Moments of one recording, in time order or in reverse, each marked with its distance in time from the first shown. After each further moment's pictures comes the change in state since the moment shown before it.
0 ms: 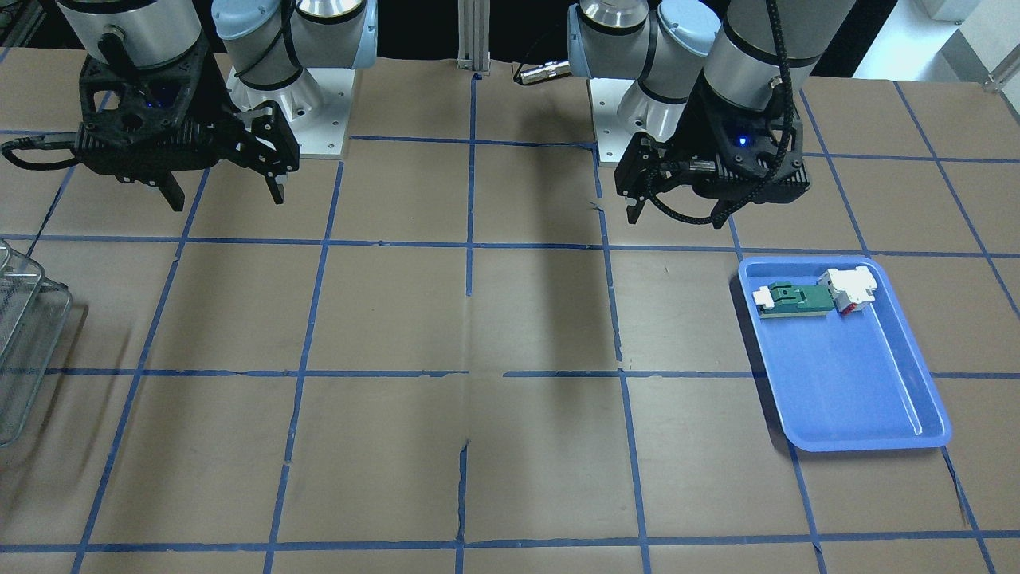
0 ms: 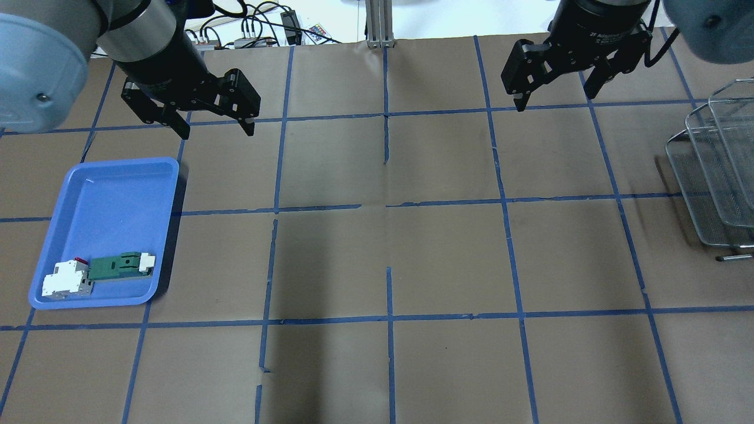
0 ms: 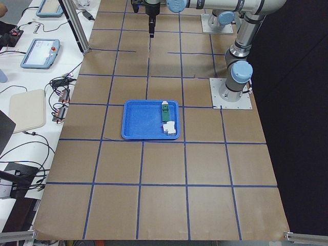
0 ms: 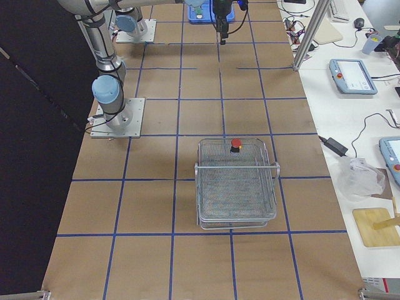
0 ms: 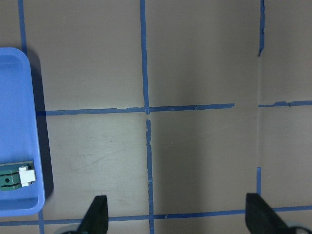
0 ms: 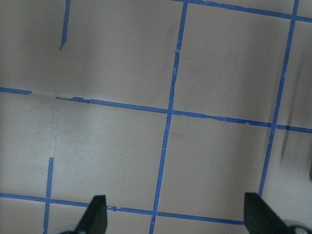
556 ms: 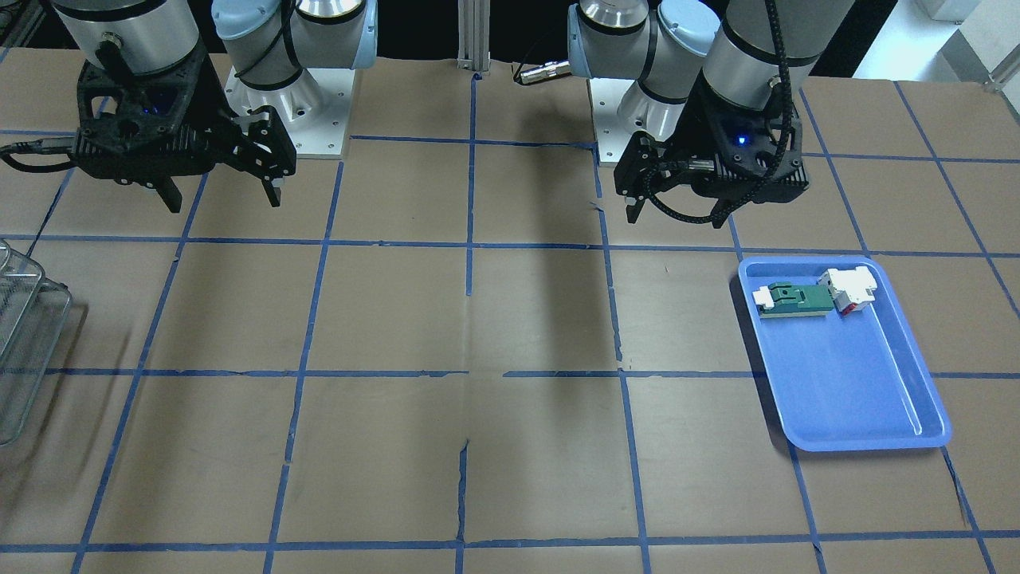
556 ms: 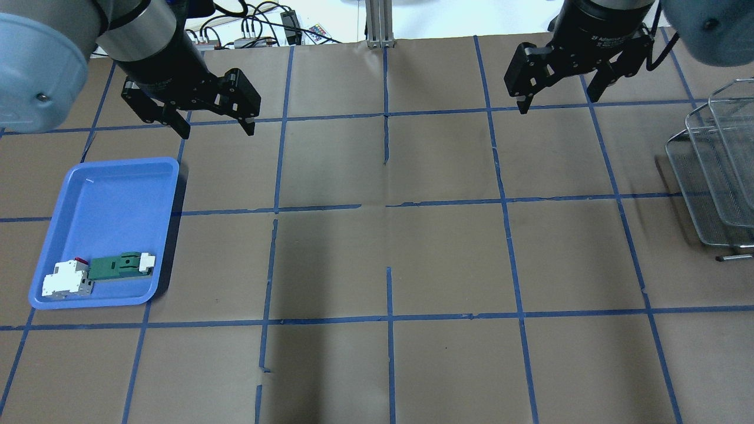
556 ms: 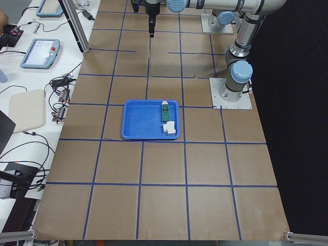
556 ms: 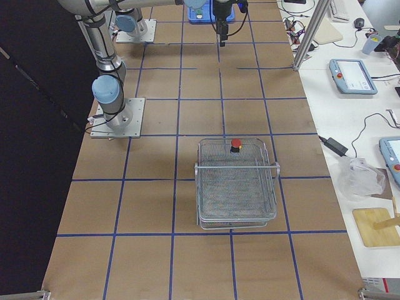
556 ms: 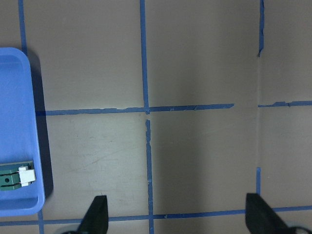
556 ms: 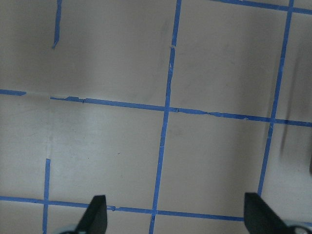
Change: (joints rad) left arm -0.001 0.001 0.001 0.000 0.000 0.002; right arm -0.009 0.002 0.009 -0.003 -0.008 0.008
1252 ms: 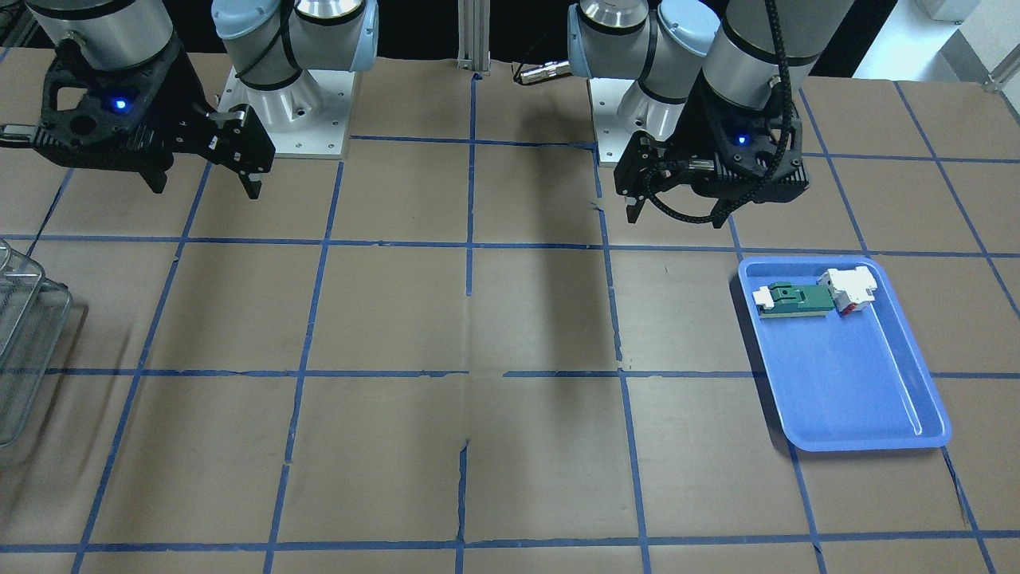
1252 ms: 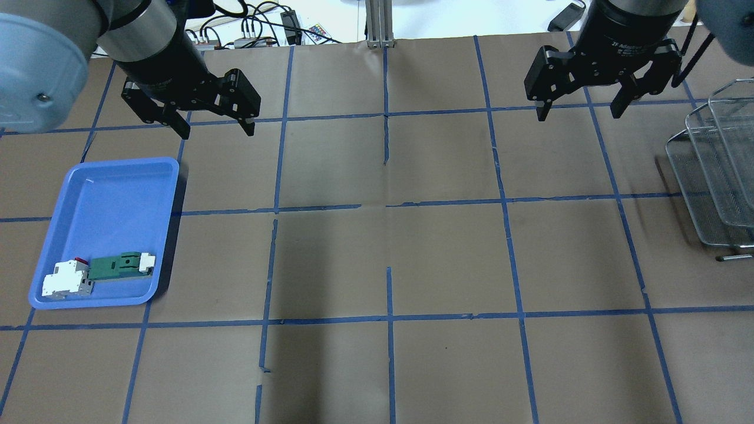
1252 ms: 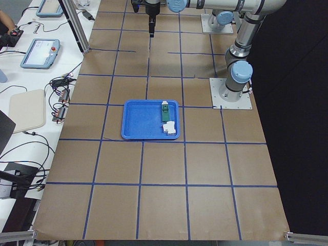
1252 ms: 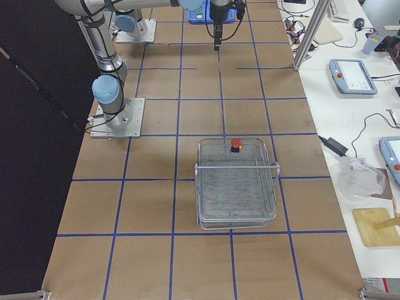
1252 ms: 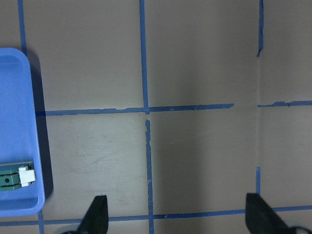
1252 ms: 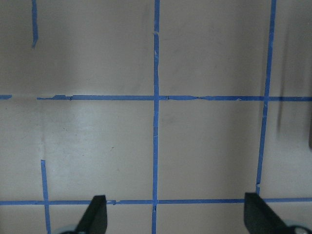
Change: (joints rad) left arm 0.000 0.000 -0.001 0.000 0.001 0.001; right arm -0.039 -0.036 0.020 0.057 -0.005 0.125
